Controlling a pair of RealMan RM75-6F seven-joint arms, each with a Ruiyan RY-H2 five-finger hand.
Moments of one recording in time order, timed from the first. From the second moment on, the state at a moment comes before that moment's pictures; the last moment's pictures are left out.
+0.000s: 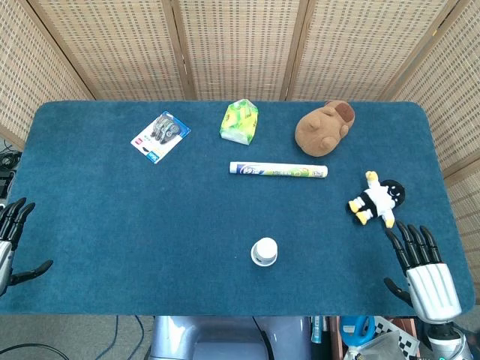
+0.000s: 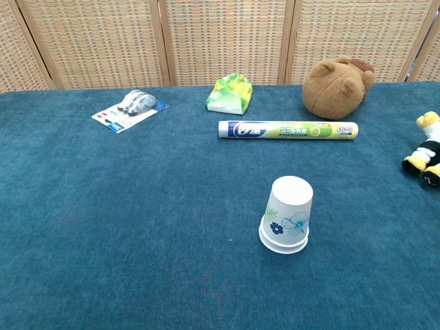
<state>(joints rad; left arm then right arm) -0.07 -1.02 -0.03 -1.72 1.56 1.55 -0.02 0.05 -1.22 -0.01 -1.55 -1.76 1.70 -0.17</state>
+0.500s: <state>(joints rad) -0.09 -1.02 -0.04 -1.71 1.53 1.51 -0.05 0.17 -1.17 -0.02 -1.69 -1.76 1.47 -0.04</state>
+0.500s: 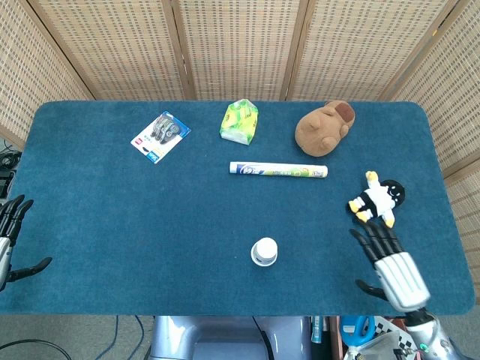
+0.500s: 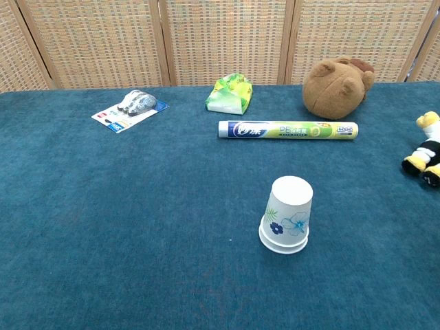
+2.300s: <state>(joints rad) -0.10 -0.99 -0.06 -1.71 1.48 1.46 -0.10 0.61 -1.43 0.19 -1.83 -1.13 0.95 -0.07</state>
